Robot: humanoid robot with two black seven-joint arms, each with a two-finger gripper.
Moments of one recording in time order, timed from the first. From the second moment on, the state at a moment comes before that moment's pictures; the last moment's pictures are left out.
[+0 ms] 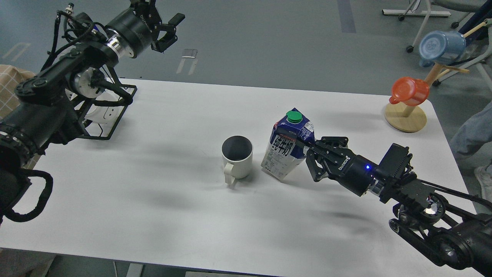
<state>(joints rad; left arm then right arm) -1.06 0.38 -0.64 -0.57 0.31 -0.49 -0.29 0.48 -0.39 0.60 1.08 -2.18 -0.49 0.49</state>
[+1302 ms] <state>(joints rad) -1.05 0.38 -0.65 -0.57 0.31 -0.49 -0.29 0.49 -0.38 0.59 1.09 -2.18 -0.49 0.49</state>
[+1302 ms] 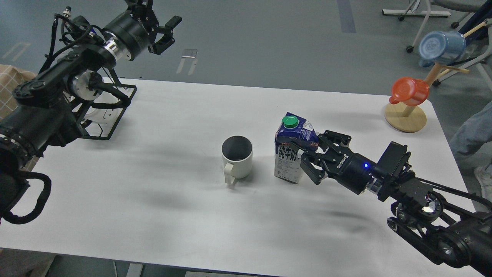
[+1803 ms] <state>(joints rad) -1.05 0.38 -0.65 -0.57 0.31 -0.49 -0.29 0.47 -0.50 0.59 1.13 -2.18 -0.49 0.49</state>
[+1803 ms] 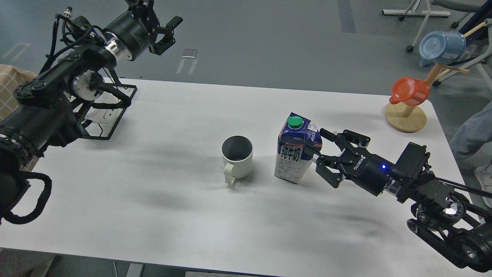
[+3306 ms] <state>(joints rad) -1.06 0.33 -0.71 -0.54 0.28 -0.46 -0.20 1.12 -0.25 0.74 0.62 -0.82 0.12 0.49</state>
